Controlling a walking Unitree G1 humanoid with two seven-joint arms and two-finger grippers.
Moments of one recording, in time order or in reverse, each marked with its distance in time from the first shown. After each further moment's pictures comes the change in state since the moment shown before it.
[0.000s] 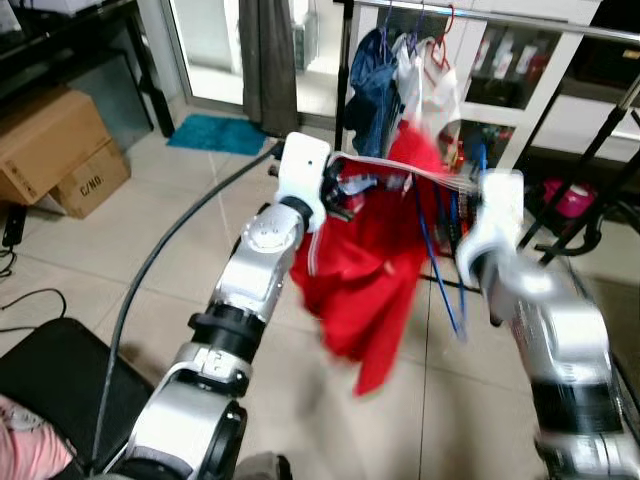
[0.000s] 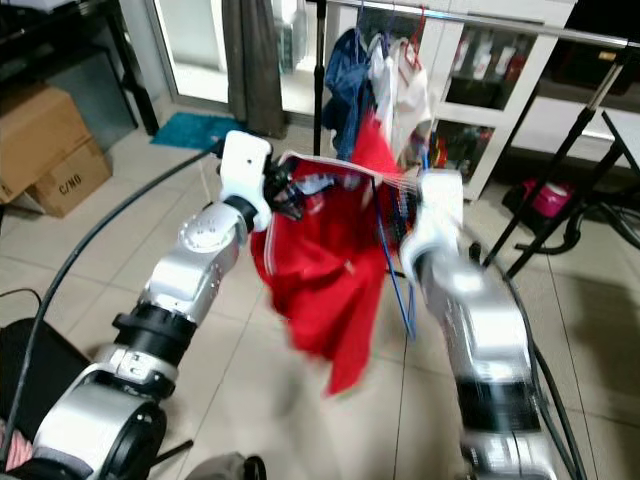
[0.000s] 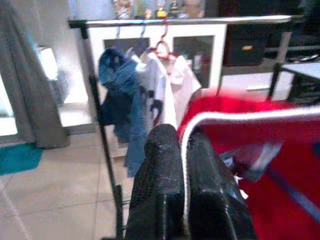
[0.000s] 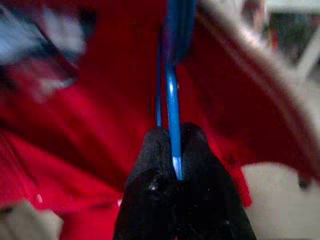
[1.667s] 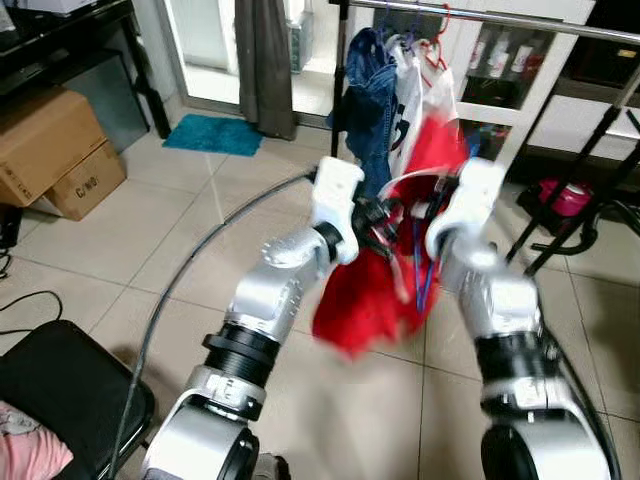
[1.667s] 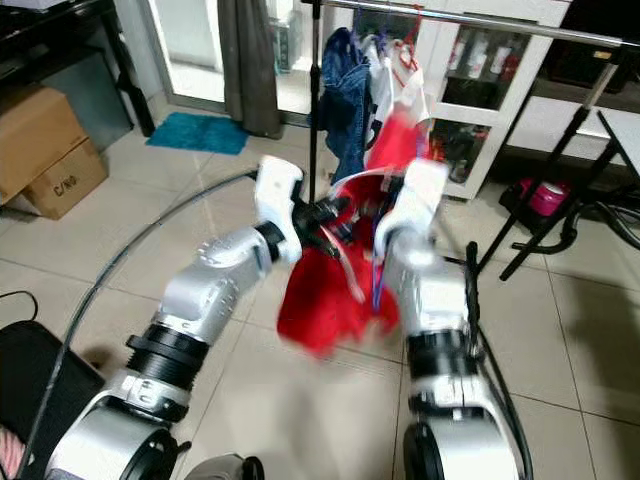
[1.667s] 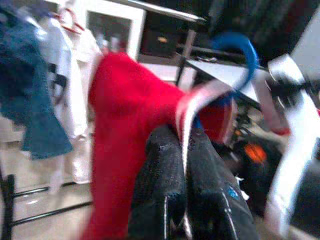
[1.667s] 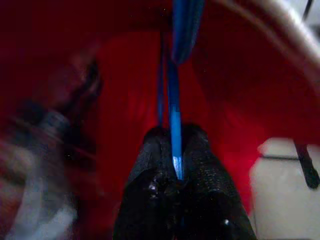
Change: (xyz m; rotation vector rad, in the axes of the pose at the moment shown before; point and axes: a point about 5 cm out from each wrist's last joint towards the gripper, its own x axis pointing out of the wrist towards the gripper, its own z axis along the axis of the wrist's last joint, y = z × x) left arm -0.010 -0.037 -0.008 -0.261 0.054 -0.299; right arm 0.050 0.025 0.012 0.144 -0.083 -0.130
